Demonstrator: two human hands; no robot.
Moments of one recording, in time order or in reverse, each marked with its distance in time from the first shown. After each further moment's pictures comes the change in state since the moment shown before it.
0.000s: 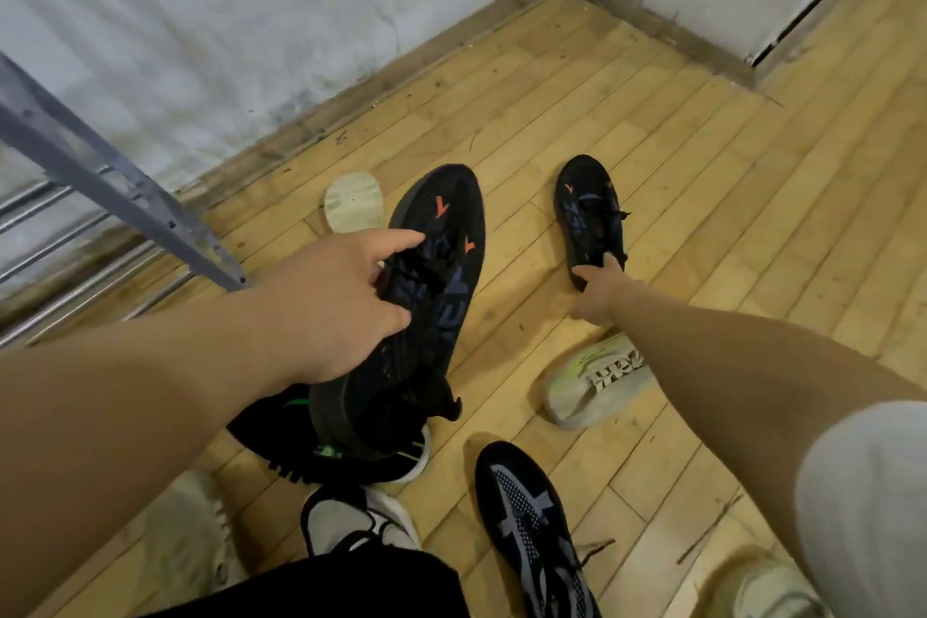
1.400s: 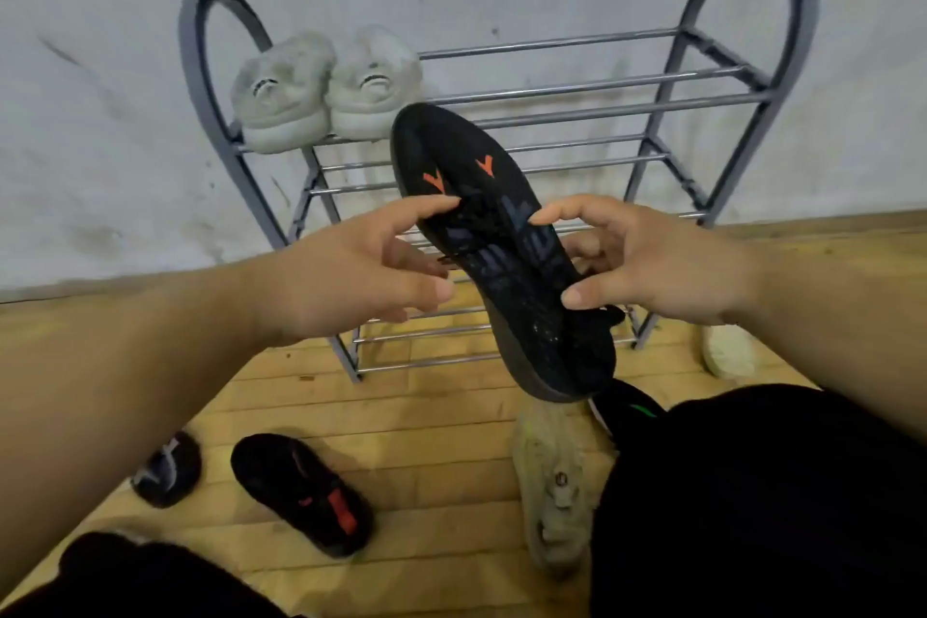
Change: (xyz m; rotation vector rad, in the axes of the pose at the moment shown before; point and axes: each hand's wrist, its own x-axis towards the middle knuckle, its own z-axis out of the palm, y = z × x) left_hand -0.412 -0.249 -0.159 -0.417 0.486 -0.044; right_hand -0.491 -0.376 -0.004 0.298 -0.490 -1.291
